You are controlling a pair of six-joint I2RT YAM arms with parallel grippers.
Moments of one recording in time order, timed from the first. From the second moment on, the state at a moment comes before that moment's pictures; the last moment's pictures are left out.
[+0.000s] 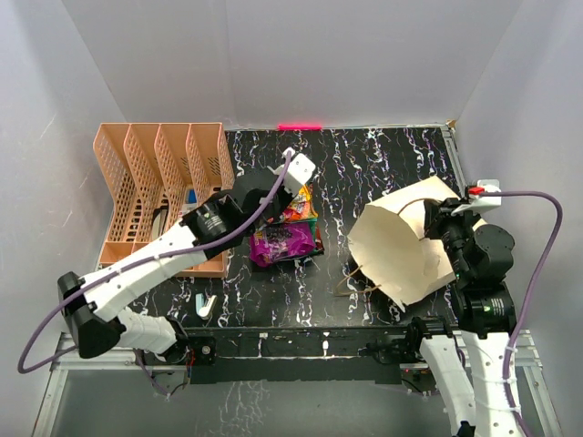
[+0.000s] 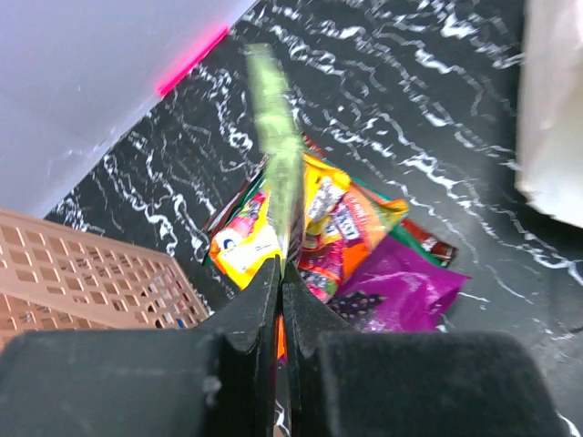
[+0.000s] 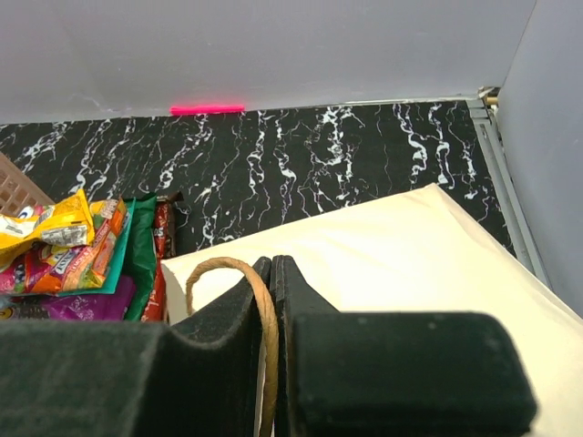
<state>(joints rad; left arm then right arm) -1.00 1.30 1.31 -0.41 -0.39 0.21 0.00 0.48 0.82 -0.40 -0.06 0.12</state>
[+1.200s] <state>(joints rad) -0.91 1.64 1.25 -0.23 -0.67 0.71 0.00 0.42 0.84 -0.43 -0.14 0.11</state>
